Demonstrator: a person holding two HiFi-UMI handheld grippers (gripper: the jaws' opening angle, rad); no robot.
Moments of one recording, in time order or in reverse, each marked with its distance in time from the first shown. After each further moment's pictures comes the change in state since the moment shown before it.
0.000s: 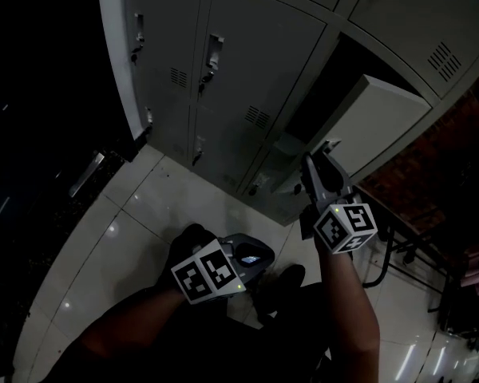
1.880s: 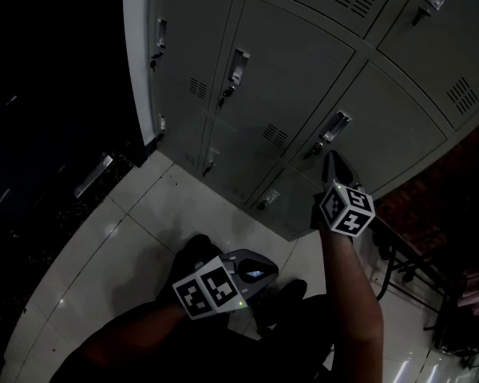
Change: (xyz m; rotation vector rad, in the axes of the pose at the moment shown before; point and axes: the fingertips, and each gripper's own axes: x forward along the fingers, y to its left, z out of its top) left arm -0.026 0.011 0.003 -0.024 -0.060 0.029; right arm 0.063 -0.069 -0.019 -0.055 0.128 -0.299
